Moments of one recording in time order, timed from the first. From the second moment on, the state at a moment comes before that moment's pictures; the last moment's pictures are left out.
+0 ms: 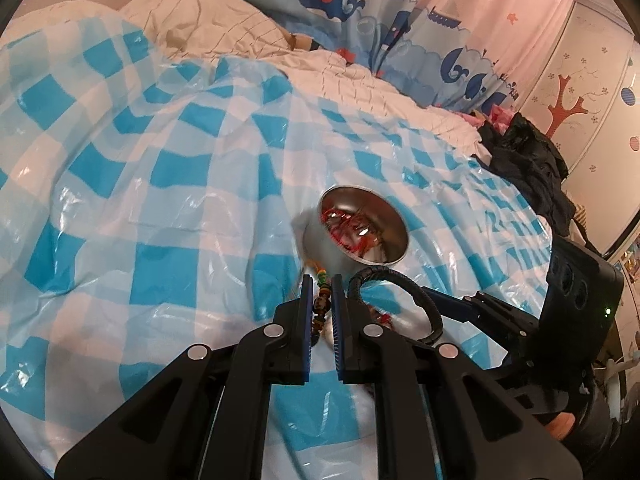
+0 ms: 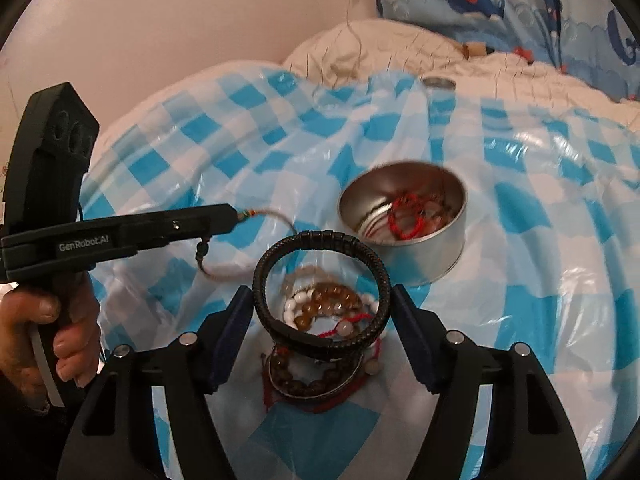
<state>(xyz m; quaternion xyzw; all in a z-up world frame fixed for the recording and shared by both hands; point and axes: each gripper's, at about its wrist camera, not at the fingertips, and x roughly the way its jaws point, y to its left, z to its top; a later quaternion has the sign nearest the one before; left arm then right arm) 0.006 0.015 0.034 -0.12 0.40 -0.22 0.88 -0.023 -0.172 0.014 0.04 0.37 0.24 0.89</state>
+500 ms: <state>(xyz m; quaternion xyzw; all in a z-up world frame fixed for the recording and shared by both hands) 0.018 -0.017 0.059 -0.14 0.37 -0.26 0.88 -0.016 -0.202 0.026 0.06 0.36 0.19 0.91</state>
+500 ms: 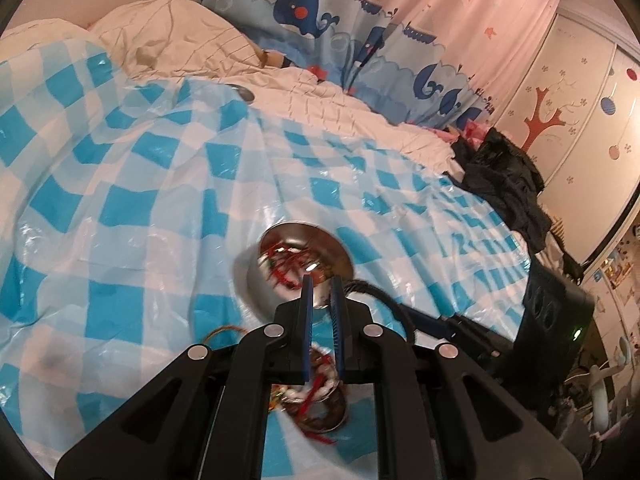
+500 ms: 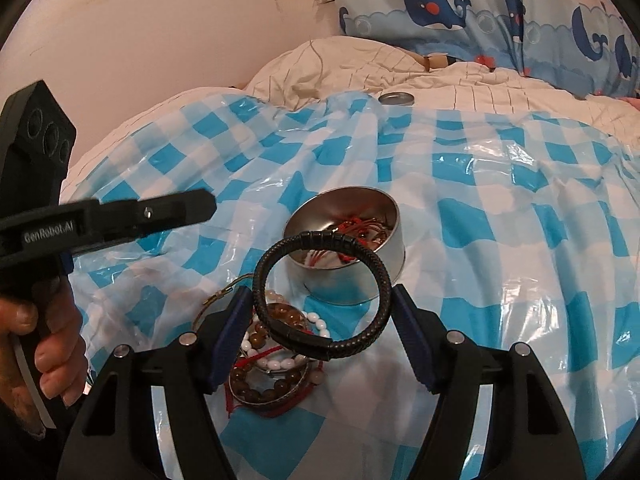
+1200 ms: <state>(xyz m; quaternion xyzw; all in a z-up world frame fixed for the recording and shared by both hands) 0.035 -0.009 -0.023 -0.03 0.49 -0.16 0.85 -0.013 -0.214 0.026 0.08 0.37 0.18 0.91</state>
